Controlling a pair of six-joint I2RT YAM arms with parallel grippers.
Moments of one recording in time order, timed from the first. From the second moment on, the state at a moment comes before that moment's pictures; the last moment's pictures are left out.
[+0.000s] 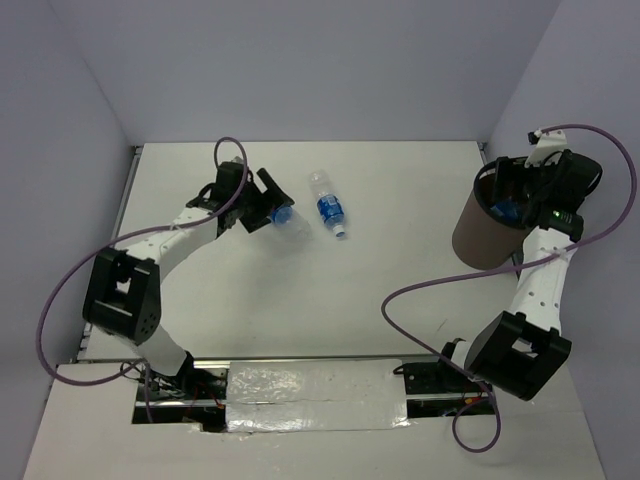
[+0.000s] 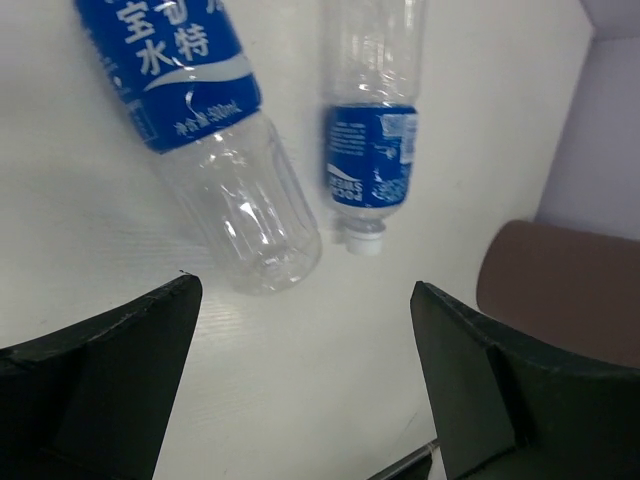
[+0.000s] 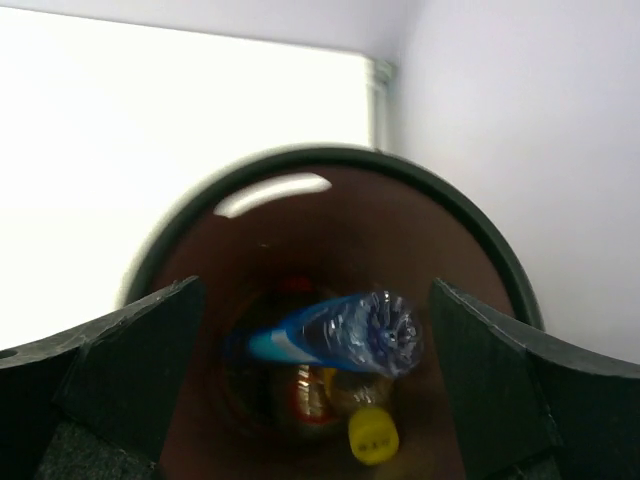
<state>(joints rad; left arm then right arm) -0.33 1.58 1.11 -0.18 0.16 -0.95 -0.53 1.23 1.17 -0.29 -0.38 -0.34</state>
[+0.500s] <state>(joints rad) -0.37 2.06 1.65 -0.59 -0.05 -0.98 -0.42 1.20 1.23 -0.59 -0.90 -0.49</state>
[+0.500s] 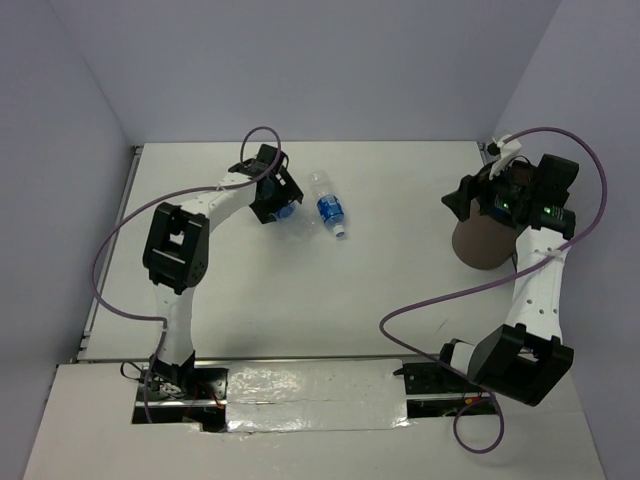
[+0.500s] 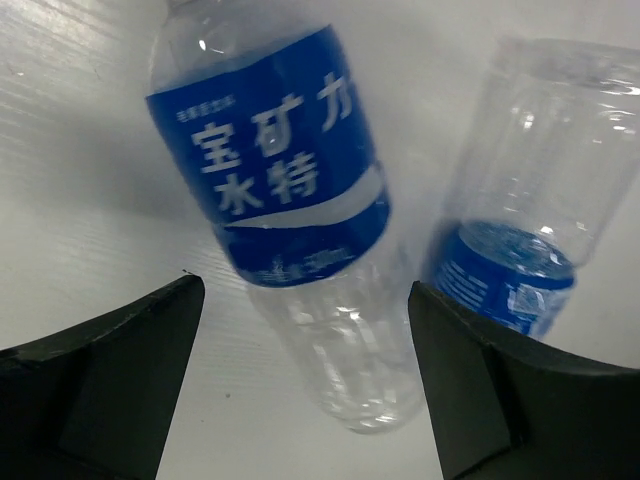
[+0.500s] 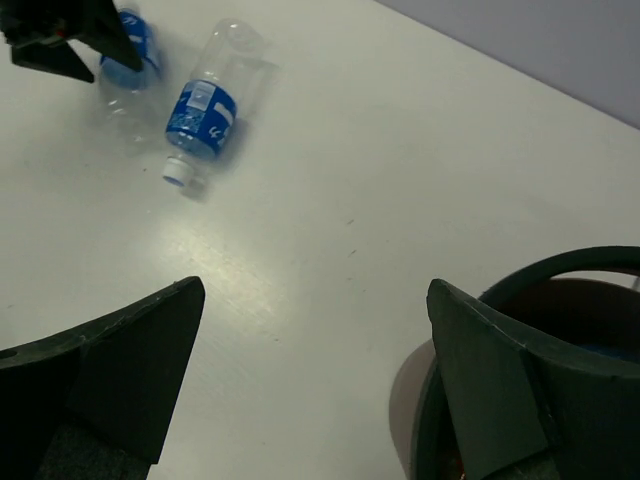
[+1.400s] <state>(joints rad) -0.40 1.54 1.01 -0.03 0.32 -0.83 0.10 1.32 1.16 -0.39 -0.90 0.27</state>
